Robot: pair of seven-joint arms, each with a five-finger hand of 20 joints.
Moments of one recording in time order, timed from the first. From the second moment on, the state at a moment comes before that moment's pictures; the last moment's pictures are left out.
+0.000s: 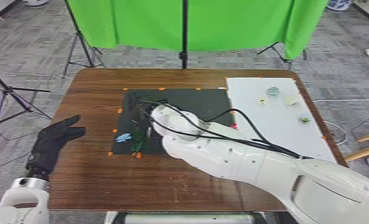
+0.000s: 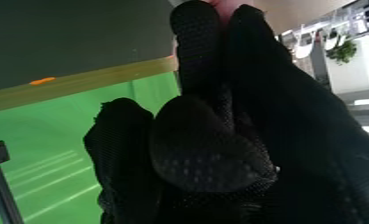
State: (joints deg) left arm 123.5 -54.5 -98.9 -110.2 59.8 11.1 10.1; right arm -41.0 -81.4 14.5 -70.8 -112.0 3.4 21.3
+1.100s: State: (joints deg) left arm 126.9 -54.8 -102.0 -112.2 60.0 10.6 8.6; right arm -43.1 -62.0 32.6 -103.0 -118.2 3.4 22.7
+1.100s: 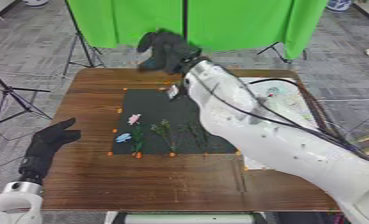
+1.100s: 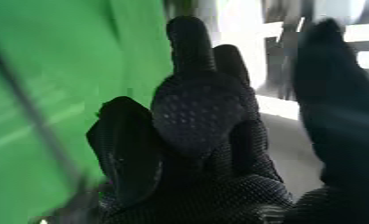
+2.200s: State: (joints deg) left arm 129.3 -56.6 -103.3 -113.5 60.8 10.3 8.2; right arm -83.6 -36.7 70.7 -100.6 -121.1 -2.7 37.1
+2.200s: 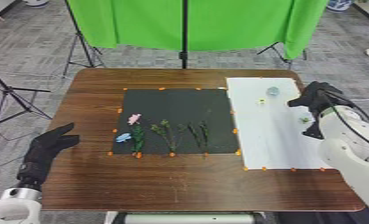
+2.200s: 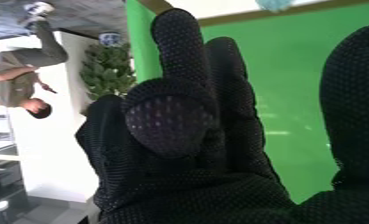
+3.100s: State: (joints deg) left arm 129.9 -57.0 -103.5 -113.7 60.9 9.6 7.7; right arm -91.3 -37.5 68.3 -95.4 -126.2 15.9 36.3
